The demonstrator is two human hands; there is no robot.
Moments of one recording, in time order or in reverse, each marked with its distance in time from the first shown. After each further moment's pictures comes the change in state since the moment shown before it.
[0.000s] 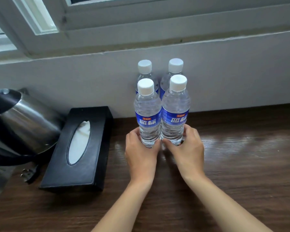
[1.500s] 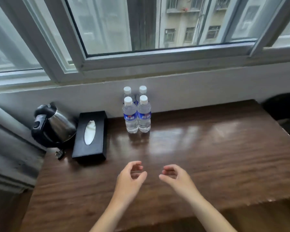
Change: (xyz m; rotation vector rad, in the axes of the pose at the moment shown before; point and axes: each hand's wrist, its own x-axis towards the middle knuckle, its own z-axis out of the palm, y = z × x) left_hand -0.159 0.103 -0.171 -0.063 -0.604 -0.222; right_hand -0.157 -0.086 -0.201 0.245 -0.492 0.566
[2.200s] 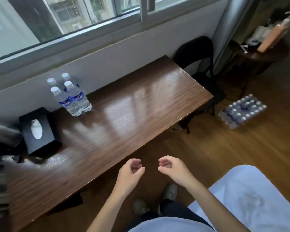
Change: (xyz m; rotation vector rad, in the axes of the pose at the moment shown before) left_hand -0.211 0.030 0.102 0.379 -0.469 0.024; right_hand -0.265 0.086 -0.122 -0.044 0.157 0.189
